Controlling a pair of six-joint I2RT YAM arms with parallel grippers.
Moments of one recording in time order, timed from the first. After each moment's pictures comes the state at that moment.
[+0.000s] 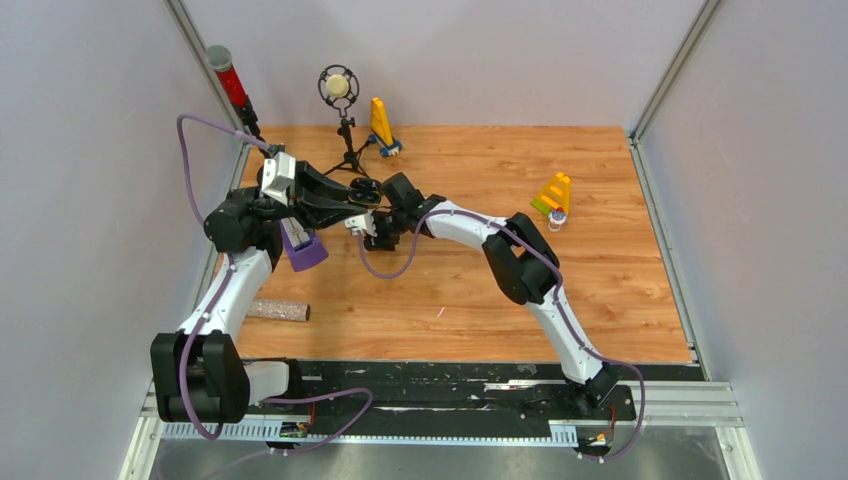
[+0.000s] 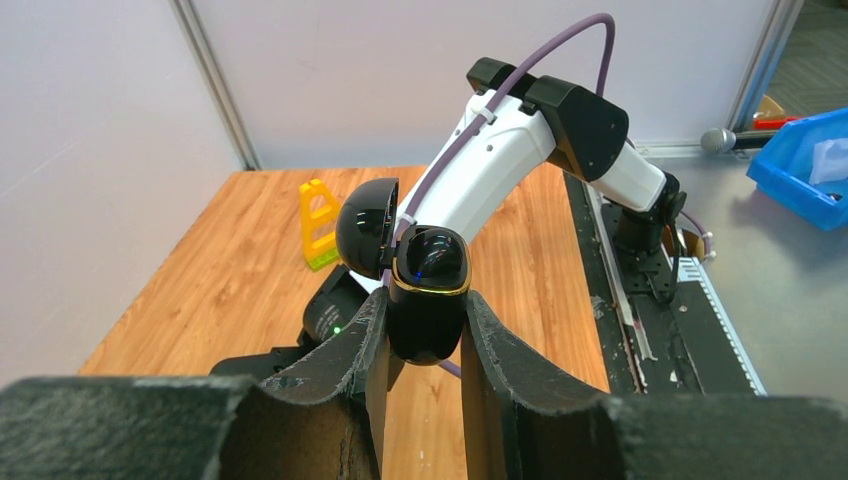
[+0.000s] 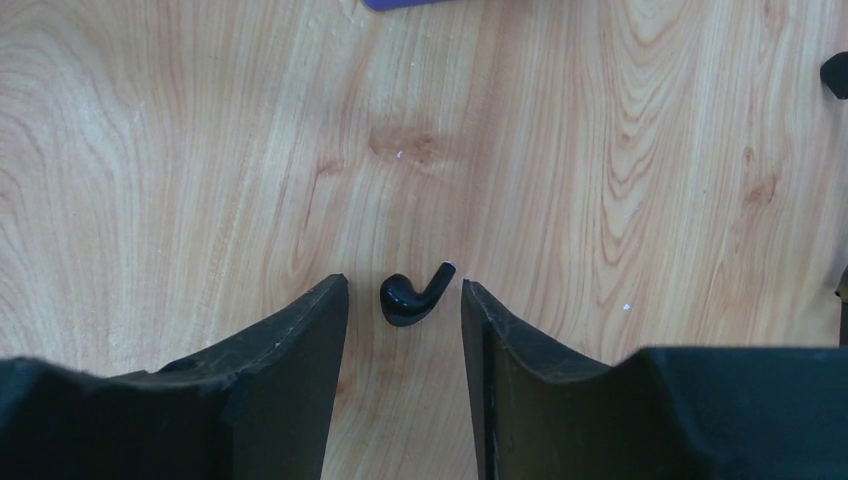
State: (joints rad) left arm -0.01 1.22 0.86 1.40 1.41 -0.91; right arm 0.77 2.41 1.88 -0.27 -0.60 -0.94
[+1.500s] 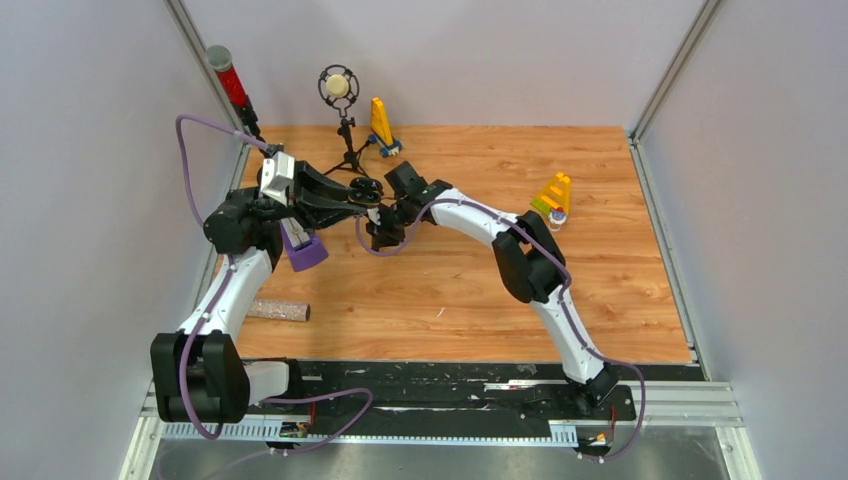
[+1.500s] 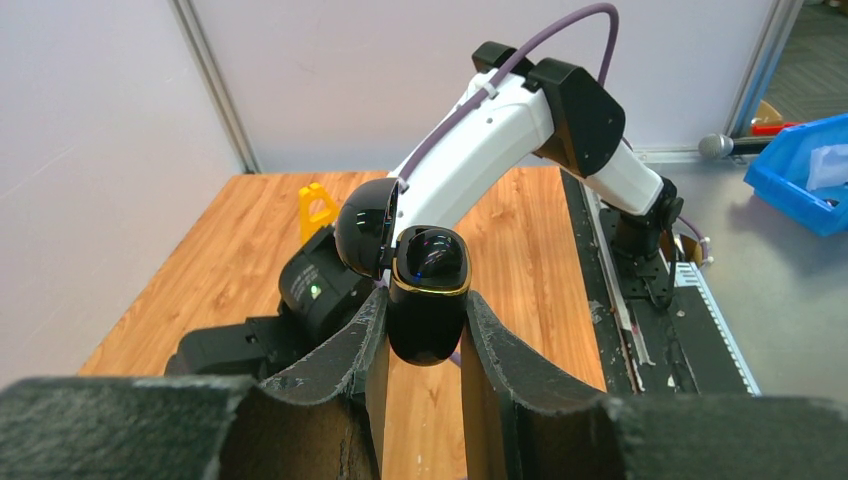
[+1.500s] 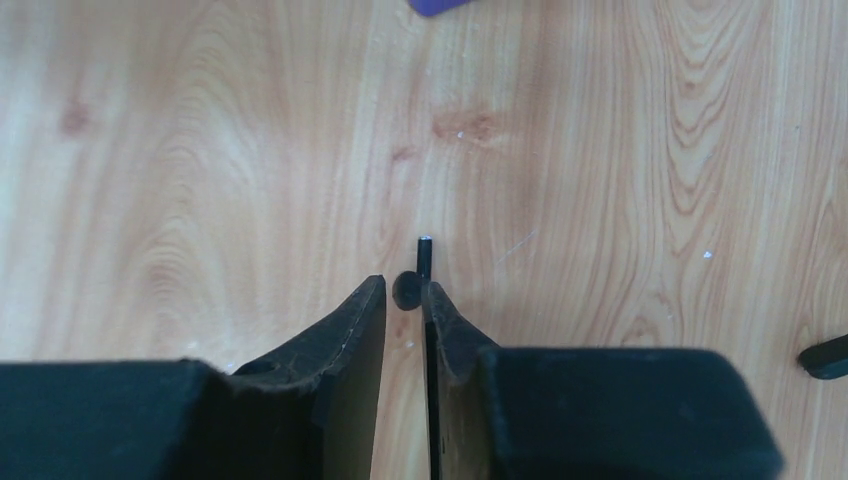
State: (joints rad) left arm -0.01 1.22 0.86 1.43 1.40 -0.94; right arm 0.74 2.39 1.98 -0.49 -0.68 -0.76
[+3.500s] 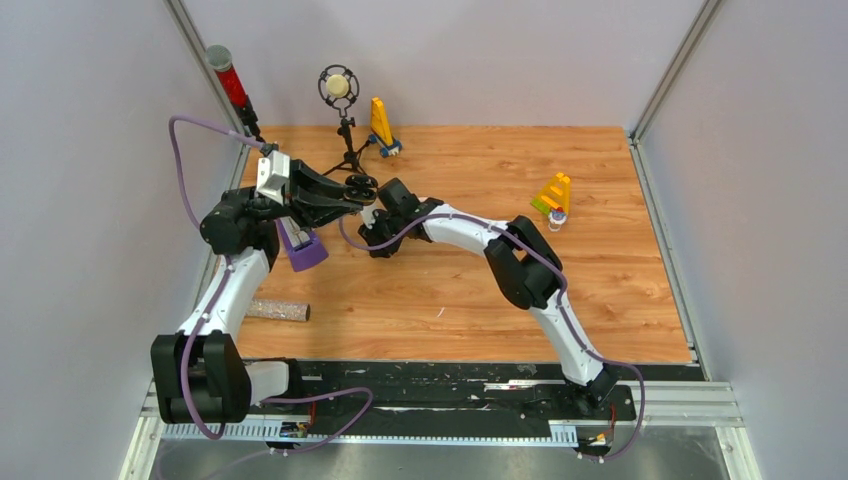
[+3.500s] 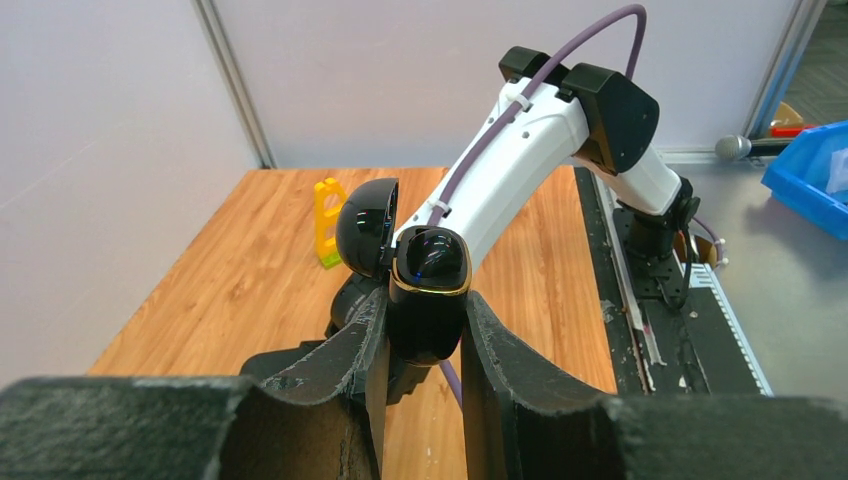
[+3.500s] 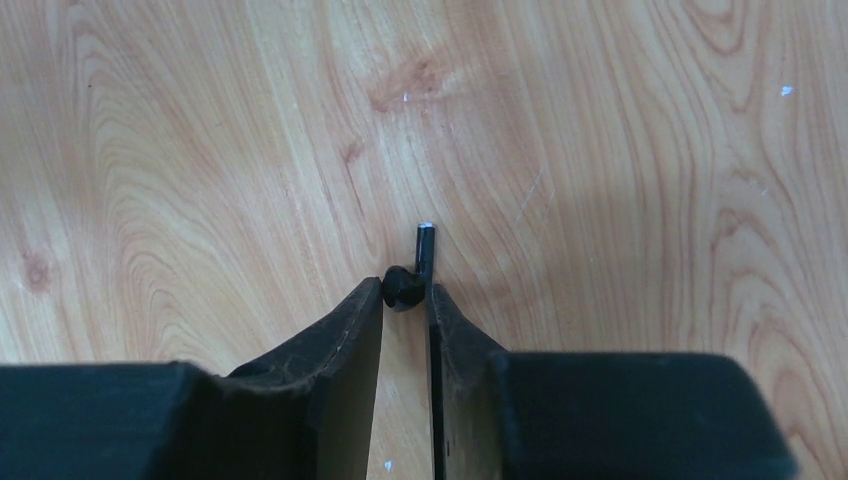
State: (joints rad) left arm 0.02 1.22 0.86 1.43 1.40 -0.94; right arm 0.81 2.36 1.85 -0.34 -0.42 -0.27
